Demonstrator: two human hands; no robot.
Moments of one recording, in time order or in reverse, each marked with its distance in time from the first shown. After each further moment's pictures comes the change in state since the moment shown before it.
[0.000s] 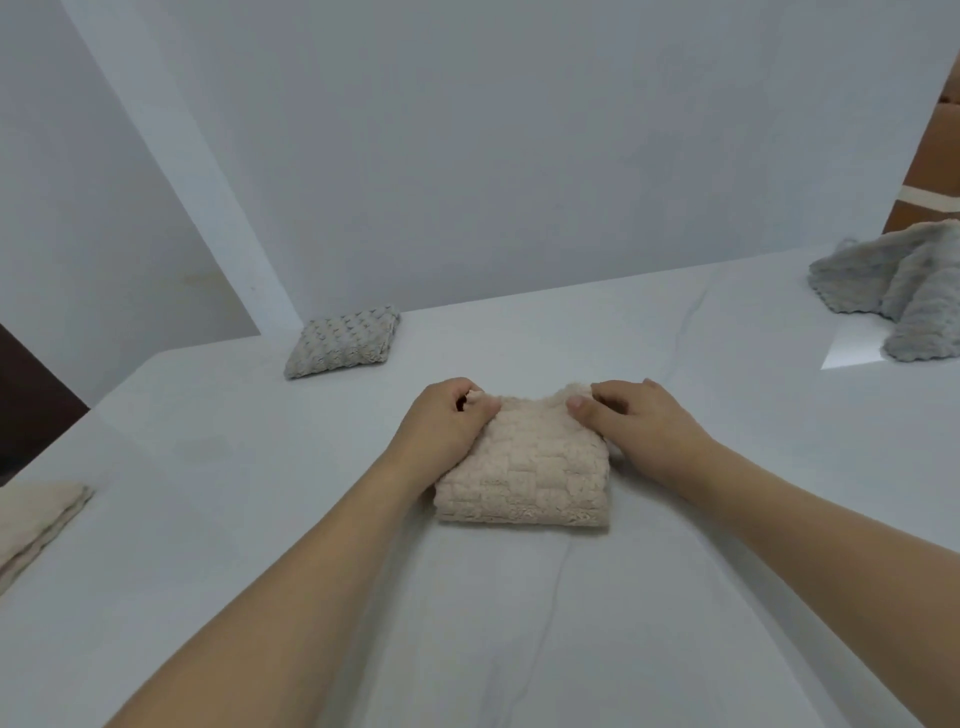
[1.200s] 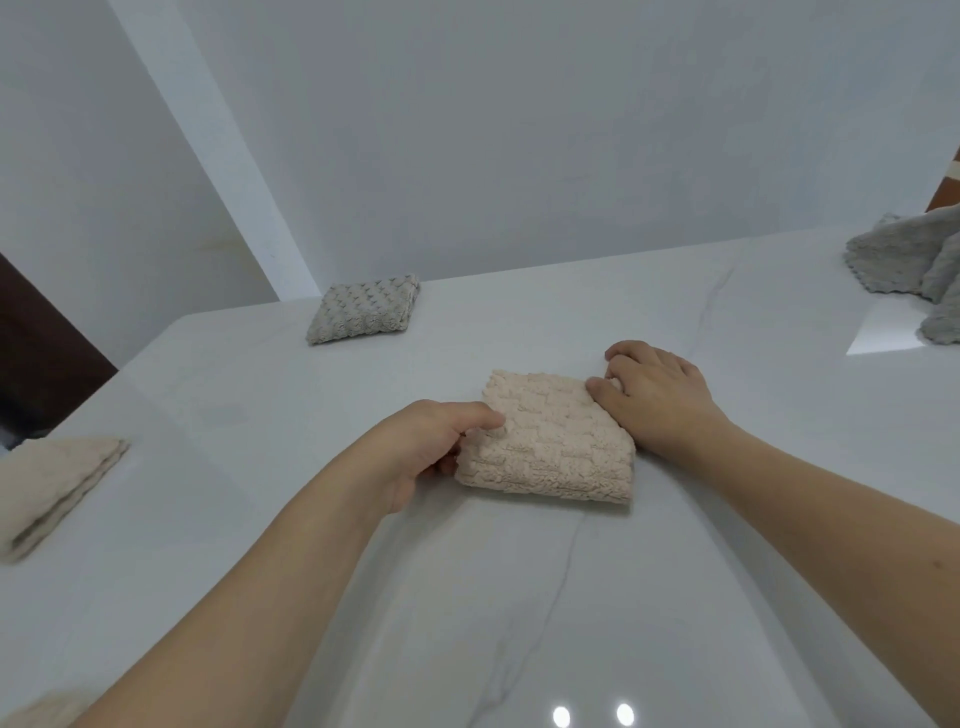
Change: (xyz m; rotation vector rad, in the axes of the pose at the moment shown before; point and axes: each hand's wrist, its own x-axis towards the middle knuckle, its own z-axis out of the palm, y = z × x) left_hand -0.058 0.017 -0.030 -0.342 -0.226 -0.477; right_hand 0.008 -0.001 0.009 -0.474 -0.027 0.040
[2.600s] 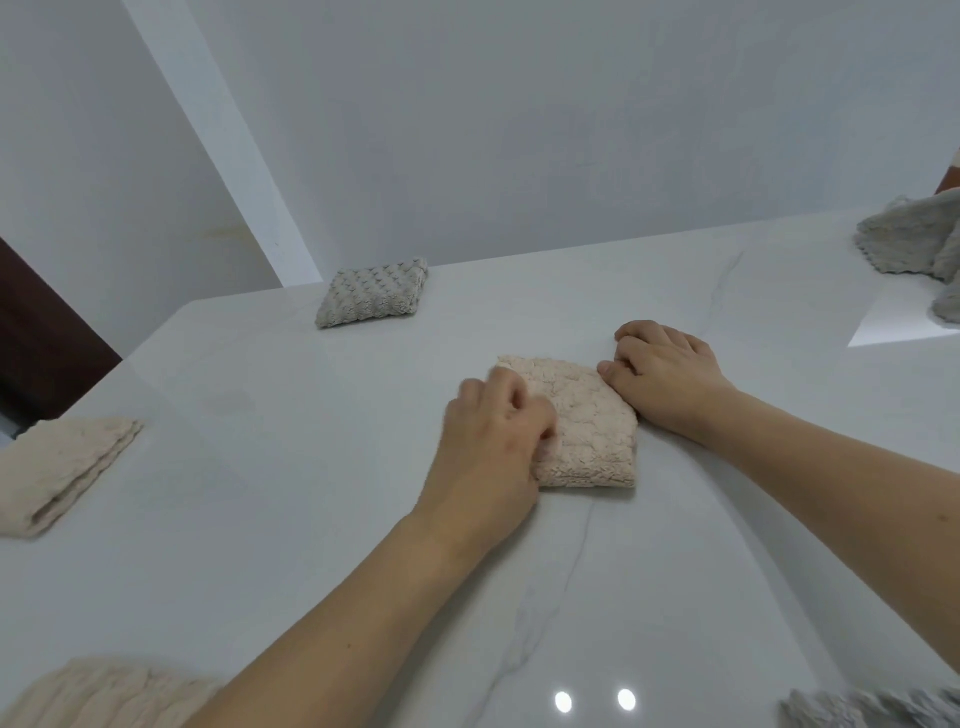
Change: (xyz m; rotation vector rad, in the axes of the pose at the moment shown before) left_hand -0.019 -0.038 0.042 0.945 0.446 0.949; right_hand 0.002 0.000 0.000 -0.051 -0.033 -0.026
